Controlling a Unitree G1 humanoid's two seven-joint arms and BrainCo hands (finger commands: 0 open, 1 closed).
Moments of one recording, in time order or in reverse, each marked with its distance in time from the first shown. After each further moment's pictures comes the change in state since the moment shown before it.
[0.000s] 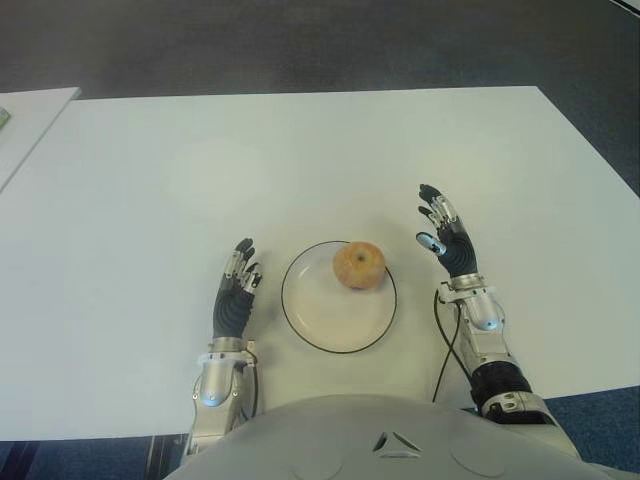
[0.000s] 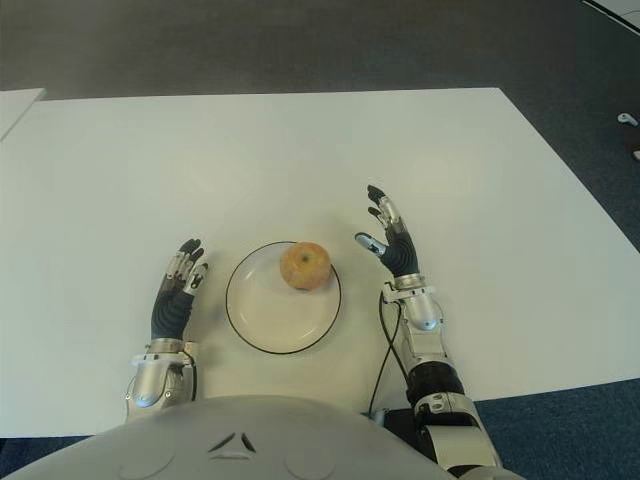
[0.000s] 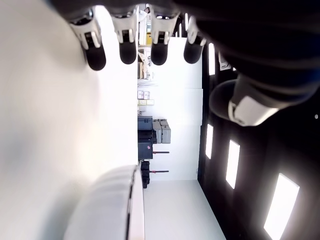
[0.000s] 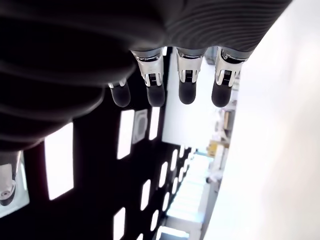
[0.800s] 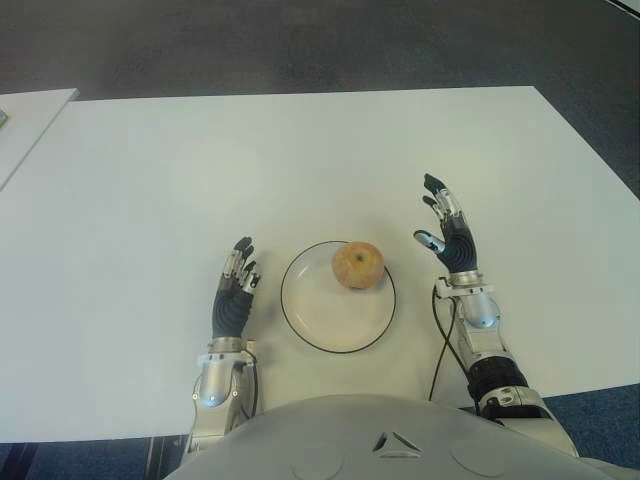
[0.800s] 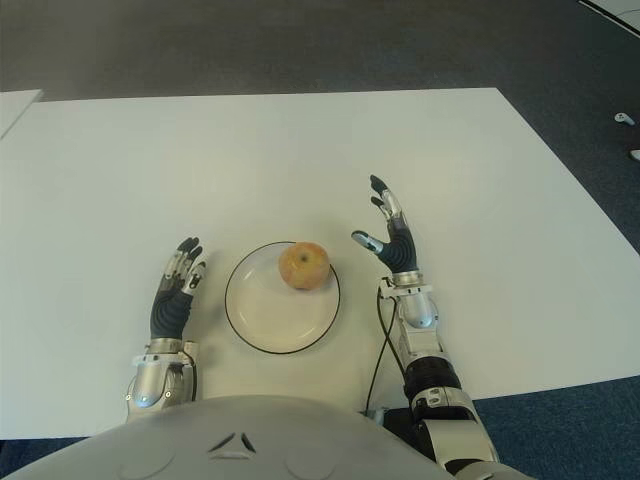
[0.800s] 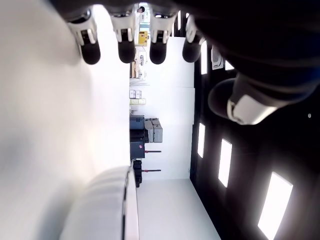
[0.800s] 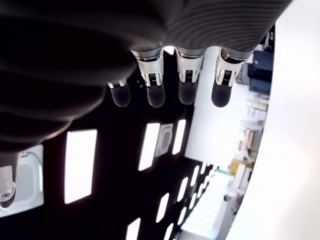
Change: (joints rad) left arm -0.018 0.002 0.011 0.044 0.011 -0.079 -0.008; right arm -0.020 0.005 0.008 0.023 -0.075 -0.095 -0.096
